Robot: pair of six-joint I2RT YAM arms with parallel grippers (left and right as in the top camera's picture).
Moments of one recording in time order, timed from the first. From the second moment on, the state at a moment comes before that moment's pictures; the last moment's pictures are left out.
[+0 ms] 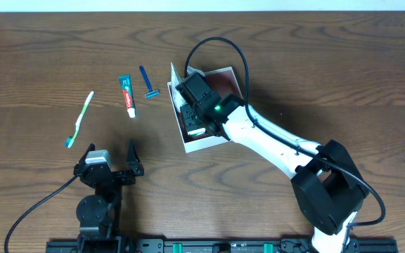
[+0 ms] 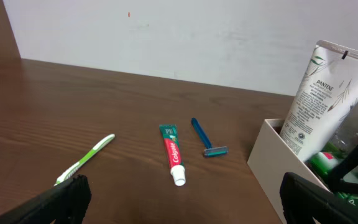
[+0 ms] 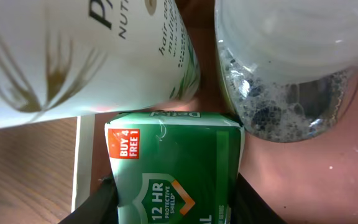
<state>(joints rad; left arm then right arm) -0.02 0.01 0.03 -0.13 -0.06 -0.14 0.77 1.96 1.46 -0.56 0.05 0.49</state>
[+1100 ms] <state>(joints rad) -0.02 0.01 0.03 -0.13 -0.06 -0.14 0.77 1.96 1.46 -0.55 0.05 0.49</state>
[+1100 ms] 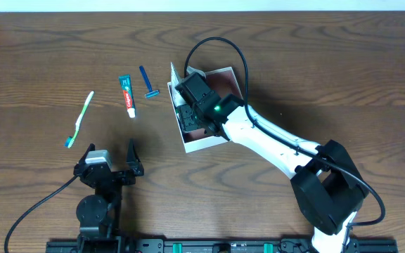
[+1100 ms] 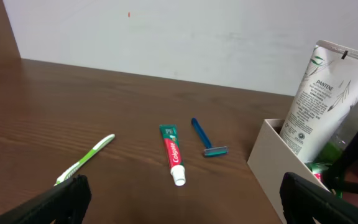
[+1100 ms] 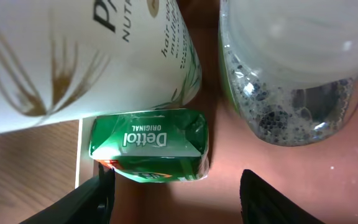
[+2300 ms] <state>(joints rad) -0.02 0.01 0.03 -0.13 -0.06 -0.14 0.78 1.98 1.46 -0.47 0.07 0.47</state>
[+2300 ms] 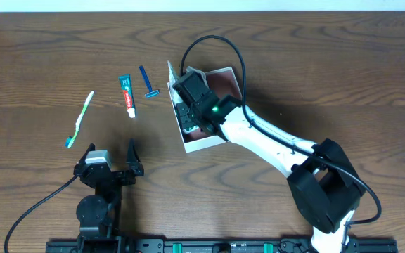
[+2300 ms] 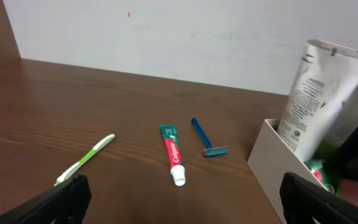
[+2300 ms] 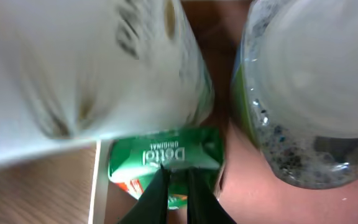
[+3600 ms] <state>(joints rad) -0.02 0.01 0.03 -0.13 -0.06 -0.14 0.79 1.99 1.46 -0.37 0.08 0.33</state>
